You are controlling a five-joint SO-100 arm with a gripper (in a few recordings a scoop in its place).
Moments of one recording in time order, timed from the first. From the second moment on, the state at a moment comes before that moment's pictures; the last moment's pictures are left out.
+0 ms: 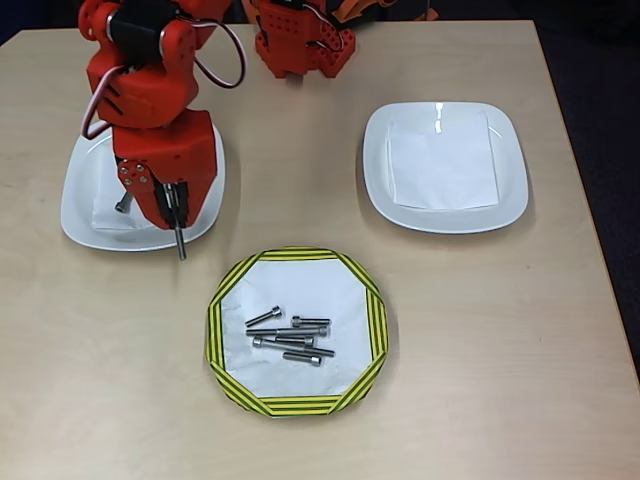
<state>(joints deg) 21.6 75.1 72.6 79.6 45.3</state>
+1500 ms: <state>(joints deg) 5.4 71.9 71.2 73.3 41.5</state>
